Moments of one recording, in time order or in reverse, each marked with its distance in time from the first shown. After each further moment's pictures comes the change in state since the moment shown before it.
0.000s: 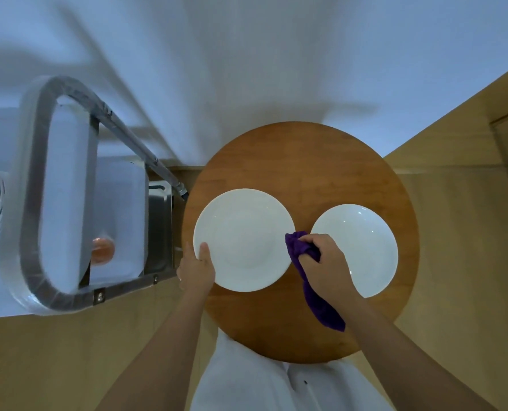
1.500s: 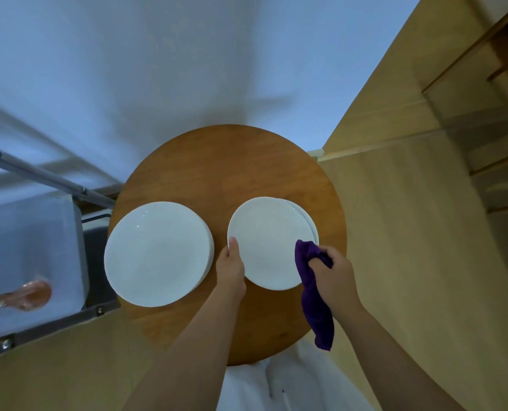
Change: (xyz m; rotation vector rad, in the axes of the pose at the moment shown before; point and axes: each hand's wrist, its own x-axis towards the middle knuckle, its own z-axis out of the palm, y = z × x) left_hand -0.124 0.100 0.164 -0.533 -0.334 -0.159; right_hand -0.040 0.107 -0.115 0.438 0.206 0.433
